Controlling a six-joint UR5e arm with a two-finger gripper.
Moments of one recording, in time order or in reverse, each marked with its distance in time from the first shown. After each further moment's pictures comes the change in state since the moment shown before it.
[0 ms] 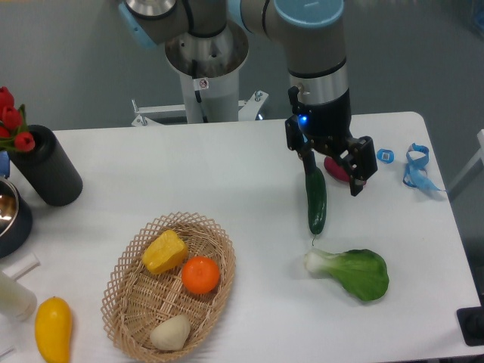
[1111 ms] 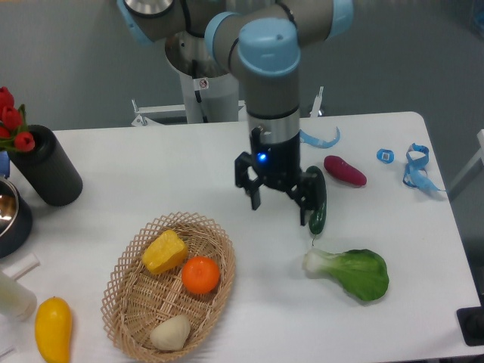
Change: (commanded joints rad) arm -0.158 -0.077 -0.115 0.170 -0.084 -0.457
